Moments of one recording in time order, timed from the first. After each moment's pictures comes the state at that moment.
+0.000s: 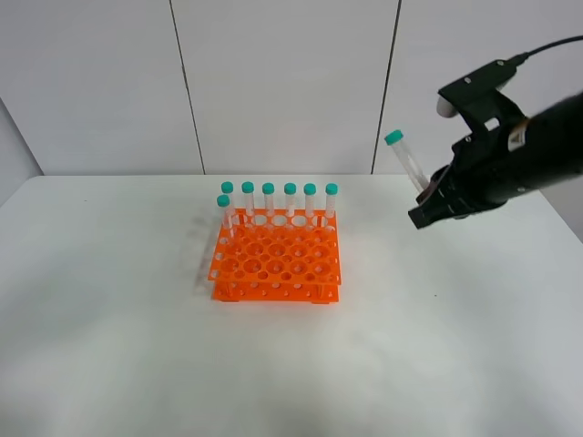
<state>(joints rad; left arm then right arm) -0.10 -0.01 -0.50 -0.05 1.07 0.01 0.36 1.28 -0.90 -0.04 0.52 -0.22</state>
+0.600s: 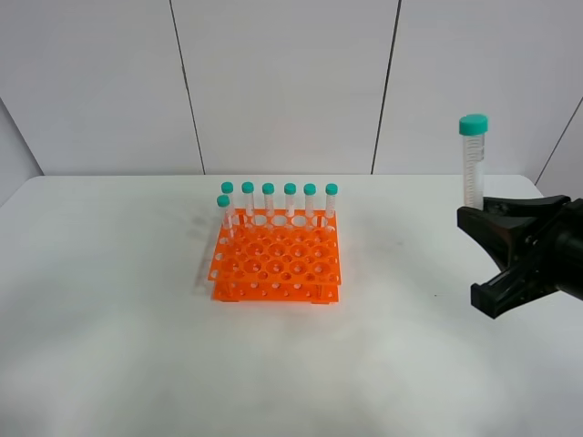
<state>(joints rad) -0.10 -0.01 -0.50 -0.05 1.07 0.01 0.47 0.75 -0.35 0.18 -0.04 -0.38</state>
